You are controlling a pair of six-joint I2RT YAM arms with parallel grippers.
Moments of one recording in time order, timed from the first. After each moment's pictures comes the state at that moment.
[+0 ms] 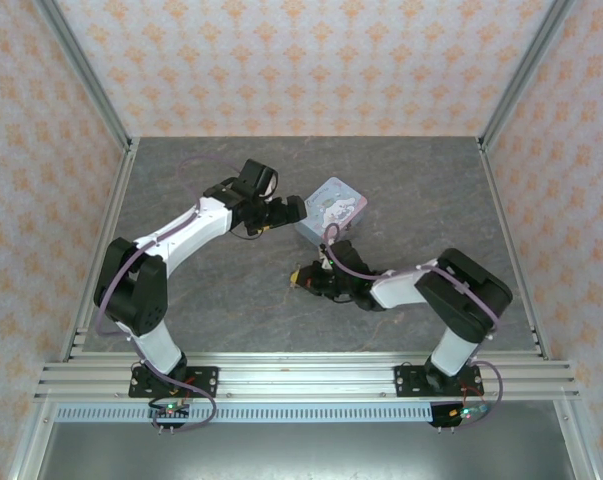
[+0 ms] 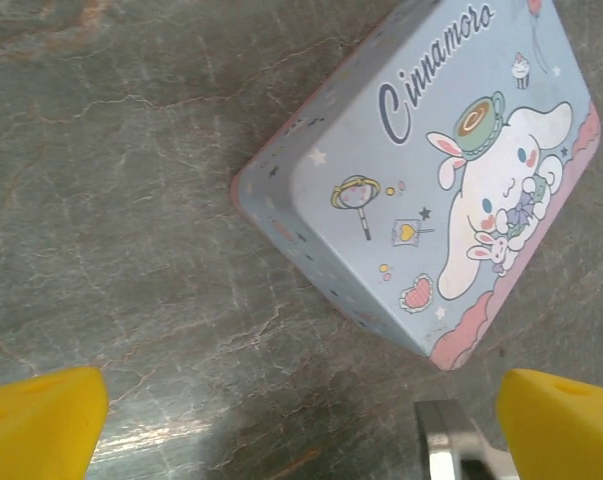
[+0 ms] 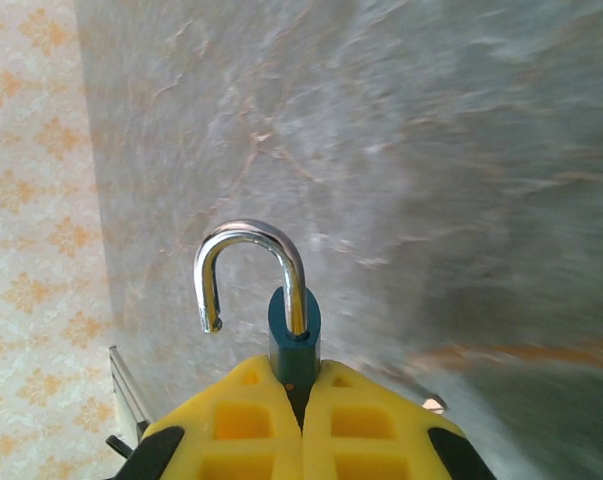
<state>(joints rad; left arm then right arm) -0.44 1.71 1.32 -0.60 0.20 -0.70 0.79 1.71 0.60 0.50 -0.35 1.15</state>
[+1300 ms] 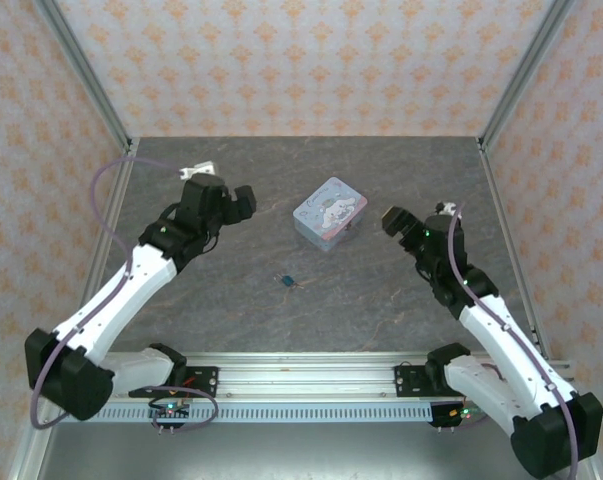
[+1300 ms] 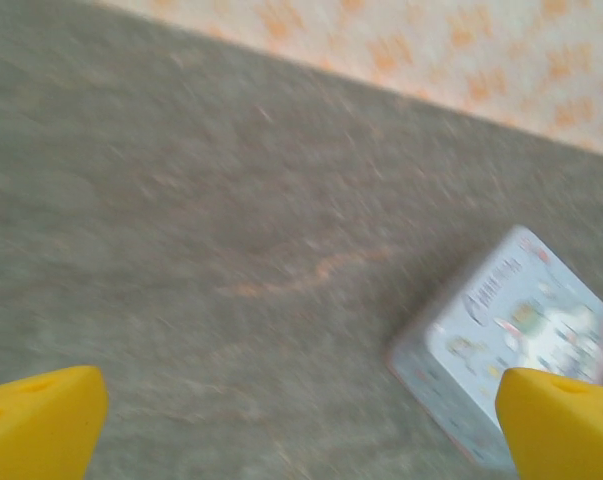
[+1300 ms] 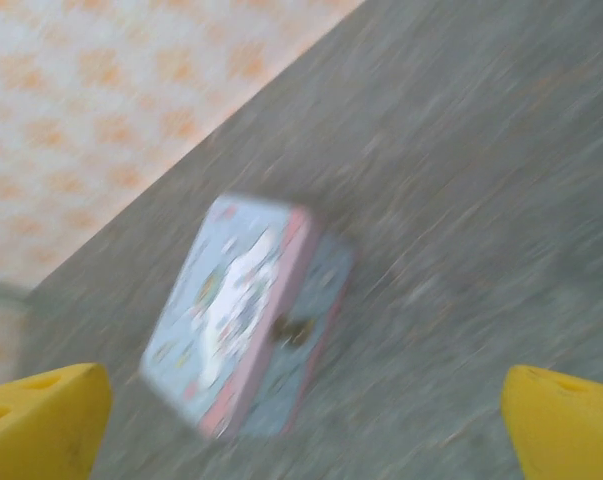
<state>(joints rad) -0.40 1.16 1.03 -0.48 -0.35 -0.53 0.31 0.85 0.69 -0.34 0.17 0.79</state>
